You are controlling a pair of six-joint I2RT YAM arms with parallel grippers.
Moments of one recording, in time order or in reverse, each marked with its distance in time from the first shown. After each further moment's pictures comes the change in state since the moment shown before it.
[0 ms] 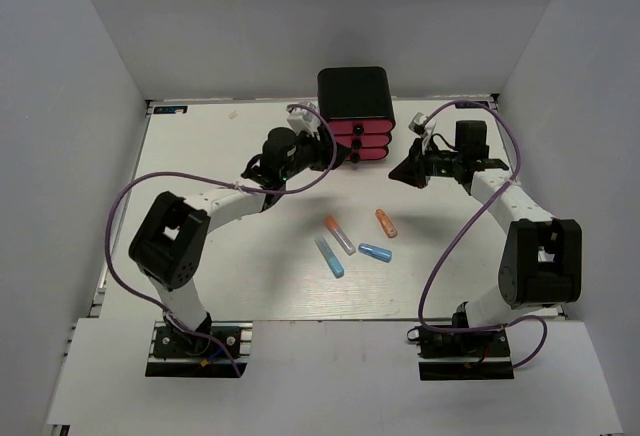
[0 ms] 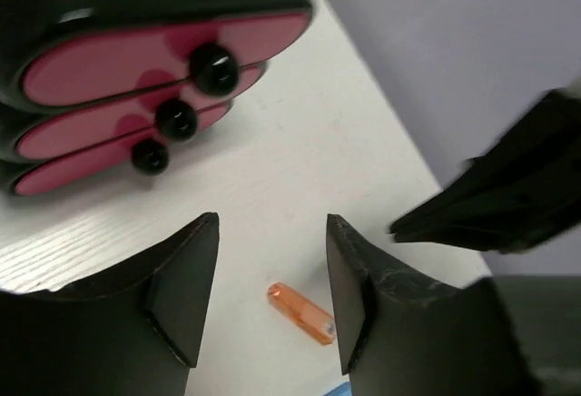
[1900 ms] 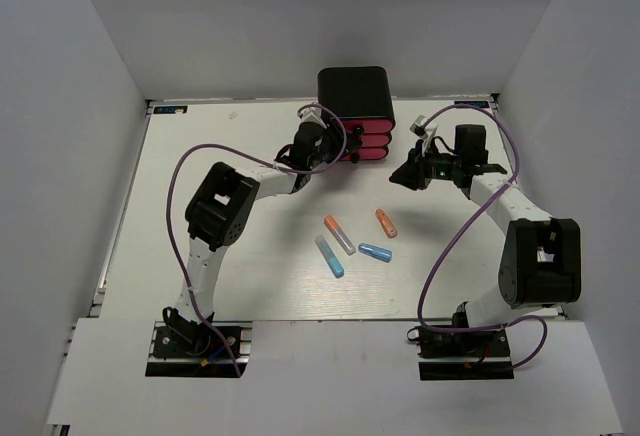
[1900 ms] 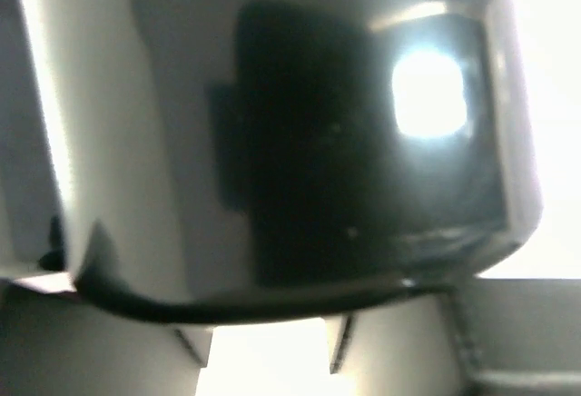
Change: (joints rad) left arm 0.006 0.489 0.368 -0.038 -0.145 -0.368; right arm 0.002 0.003 -0.049 0.077 0.078 0.085
